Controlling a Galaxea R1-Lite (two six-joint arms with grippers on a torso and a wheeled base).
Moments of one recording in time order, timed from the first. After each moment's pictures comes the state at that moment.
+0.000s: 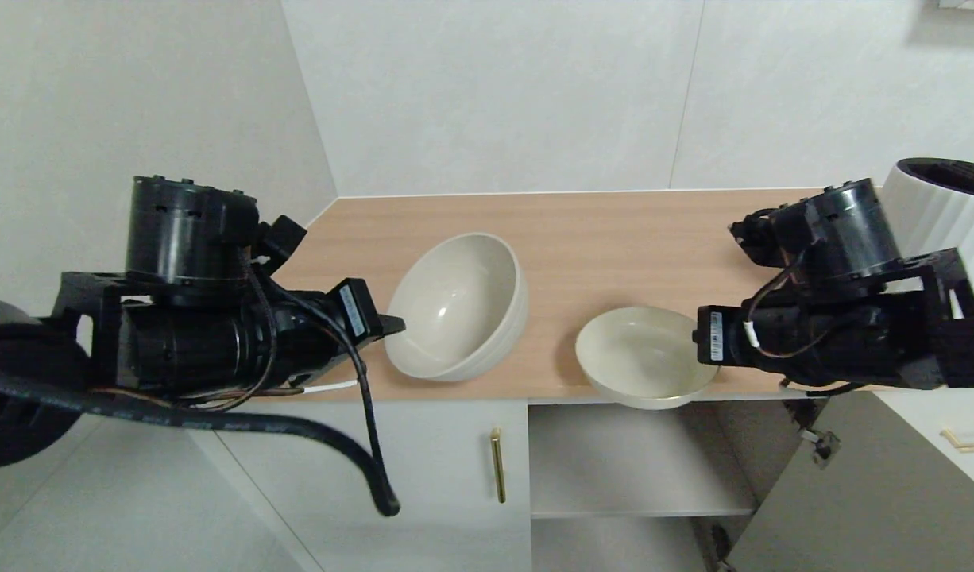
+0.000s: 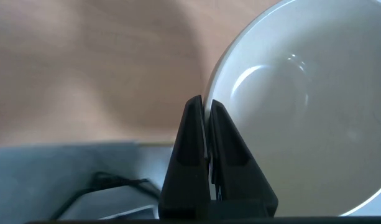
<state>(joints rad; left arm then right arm) -0.41 1.58 -0.96 -0.13 -0.10 -0.69 0.56 1.64 -1.11 0.08 -0.27 0.39</state>
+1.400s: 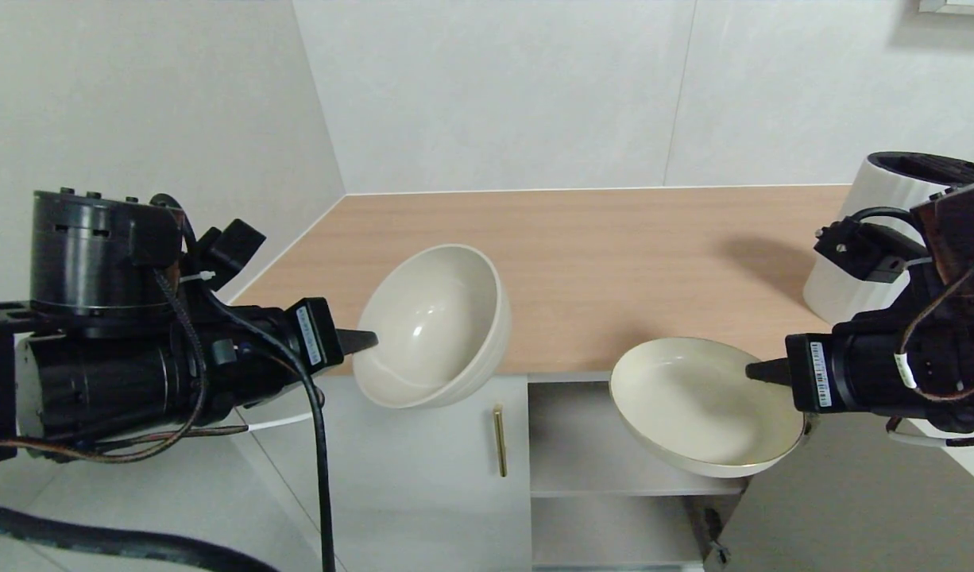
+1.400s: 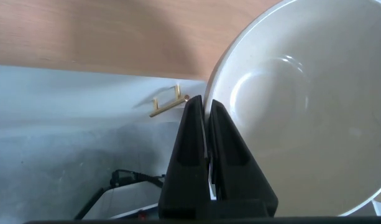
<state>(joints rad) -0.40 1.46 -0.87 -0.13 -0.11 -0.62 0.55 1.42 -1.03 0.26 -0.12 0.35</state>
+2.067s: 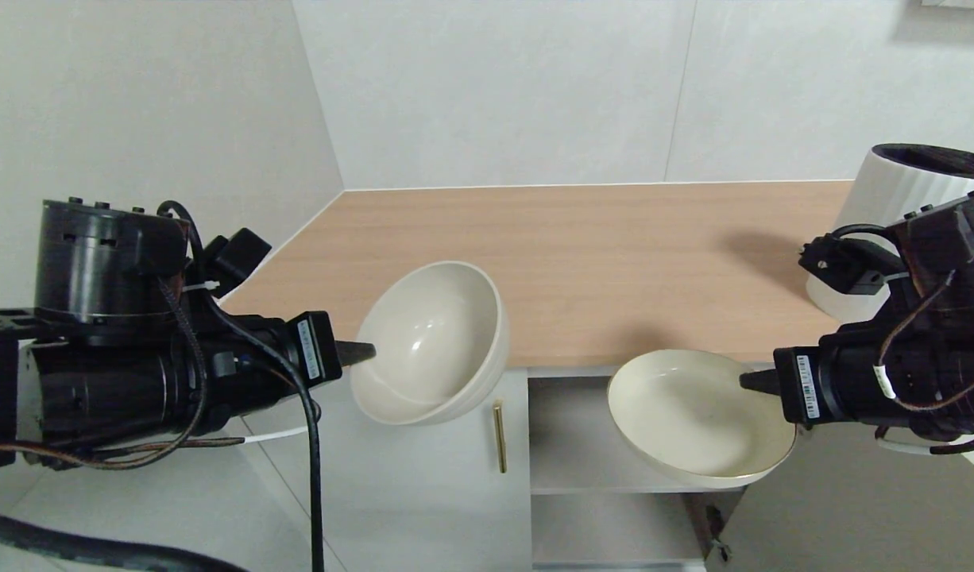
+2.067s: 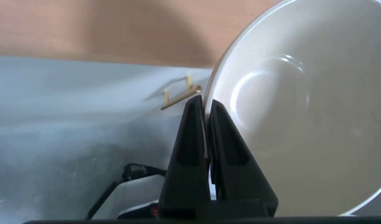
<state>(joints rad) -0.40 1.46 -0.86 -0.10 -0.11 -0.57 0.55 1.44 -1.00 0.23 -0.12 0.32</state>
